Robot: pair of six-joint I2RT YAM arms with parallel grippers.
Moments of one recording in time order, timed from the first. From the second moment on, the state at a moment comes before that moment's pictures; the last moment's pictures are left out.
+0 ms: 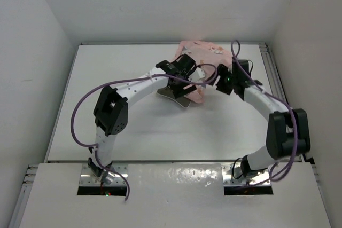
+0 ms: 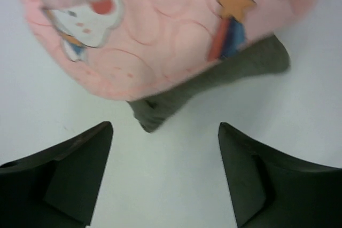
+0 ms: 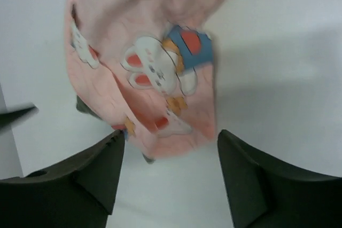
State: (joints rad) left arm -0.75 2.04 1.83 -0.87 -0.16 0.54; right arm 0.14 1.57 1.00 -0.16 -0.24 0.61
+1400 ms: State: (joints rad) left arm -0.63 2.16 1.96 -0.70 0.00 0.43; right arm 0.11 1.60 0.59 0.24 -0.18 0.86
